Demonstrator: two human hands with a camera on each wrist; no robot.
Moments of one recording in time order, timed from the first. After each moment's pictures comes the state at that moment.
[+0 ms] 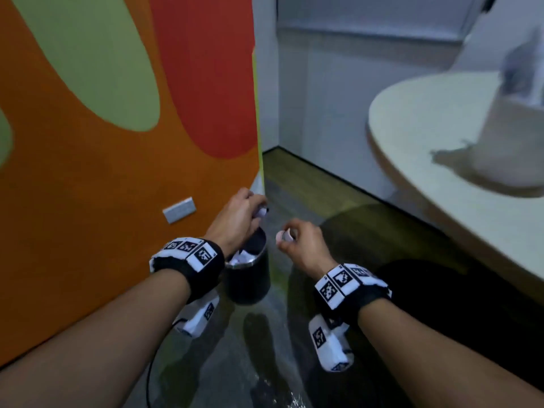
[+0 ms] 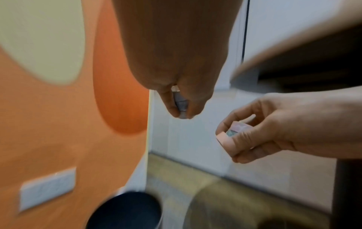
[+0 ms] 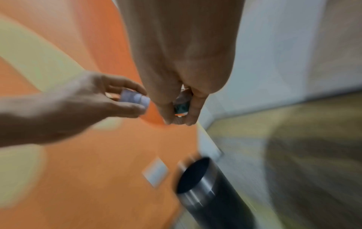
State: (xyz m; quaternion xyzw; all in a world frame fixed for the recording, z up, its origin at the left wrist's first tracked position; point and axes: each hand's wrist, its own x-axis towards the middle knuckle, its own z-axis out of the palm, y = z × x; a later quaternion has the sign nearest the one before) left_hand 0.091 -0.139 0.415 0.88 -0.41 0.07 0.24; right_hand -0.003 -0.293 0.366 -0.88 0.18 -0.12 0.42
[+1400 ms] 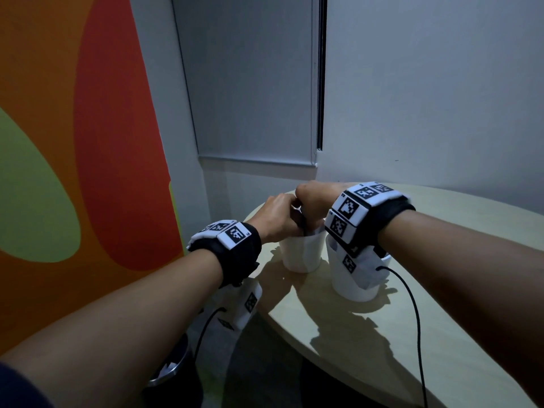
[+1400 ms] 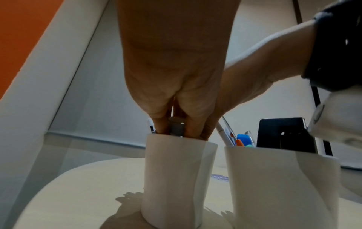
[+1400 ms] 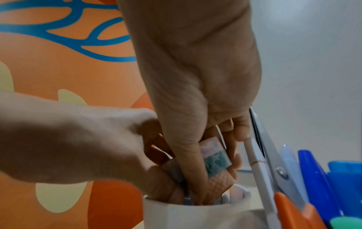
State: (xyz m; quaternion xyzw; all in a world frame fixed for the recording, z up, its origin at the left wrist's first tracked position) left_hand -0.092 -0.396 0.680 0.80 -0.52 0.01 0.29; right_hand -0.162 -0.494 0.730 -0.98 0.21 0.02 -0.04
